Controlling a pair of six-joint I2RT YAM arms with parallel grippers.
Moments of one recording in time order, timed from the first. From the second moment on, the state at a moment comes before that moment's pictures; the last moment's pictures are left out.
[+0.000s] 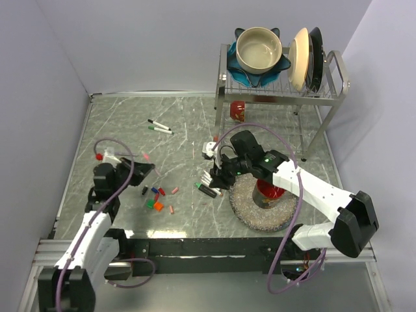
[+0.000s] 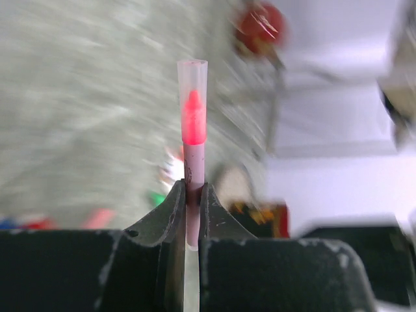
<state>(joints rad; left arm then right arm) -0.02 0.76 0.29 0.15 0.41 -1.05 0.71 1.31 1.02 -0.48 -0.60 -0.40</state>
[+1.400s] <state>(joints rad) -0.79 0.98 0.34 0.74 -0.05 -1.05 0.68 1.35 0.91 -0.12 -0.62 0.20</state>
